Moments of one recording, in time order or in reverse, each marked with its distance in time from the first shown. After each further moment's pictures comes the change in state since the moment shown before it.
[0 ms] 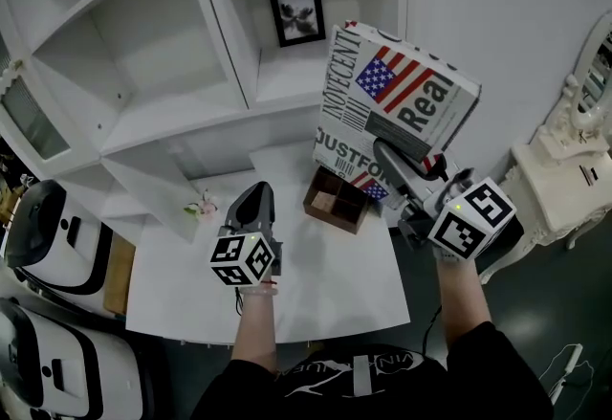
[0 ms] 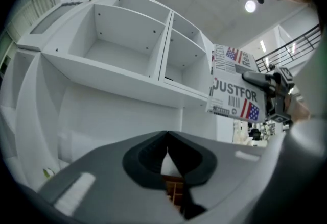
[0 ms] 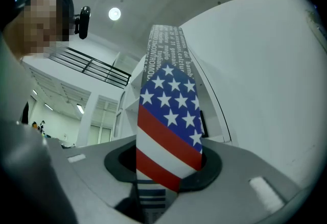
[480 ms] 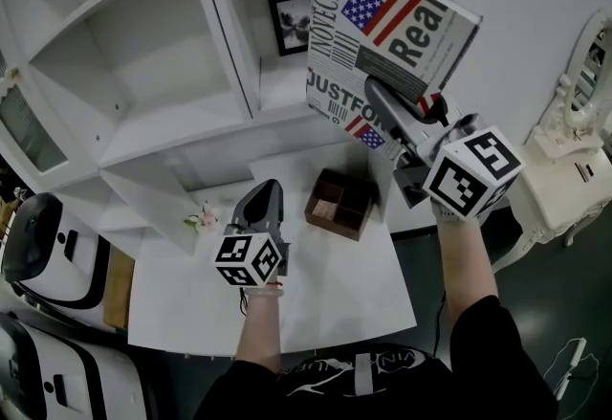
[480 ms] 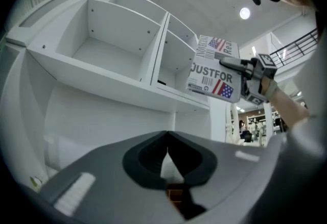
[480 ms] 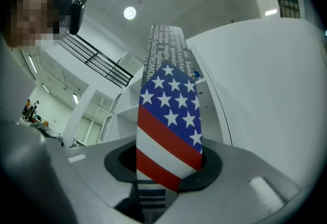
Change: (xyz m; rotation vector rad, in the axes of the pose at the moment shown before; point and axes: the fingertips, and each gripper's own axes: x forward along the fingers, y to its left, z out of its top) left arm 0.017 -0.010 0.018 0.008 -0.030 -0.104; right arm 0.057 -0.003 0.076 -0.175 -0.089 -0.069
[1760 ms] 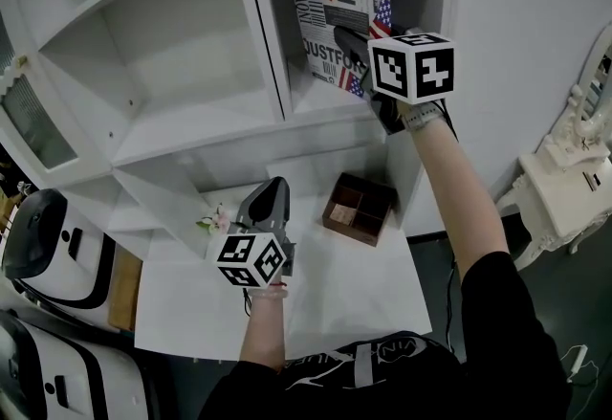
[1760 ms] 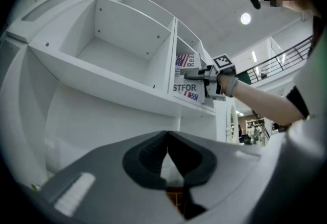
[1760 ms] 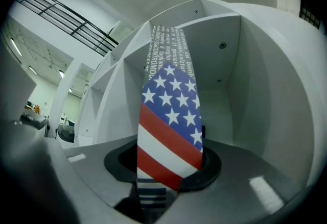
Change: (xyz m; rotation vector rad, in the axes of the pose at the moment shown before) left arm -0.006 0.044 0.017 -0.020 -0.030 -0.018; right arm 0.167 -0.038 -0.049 -0.072 0.279 -0.105
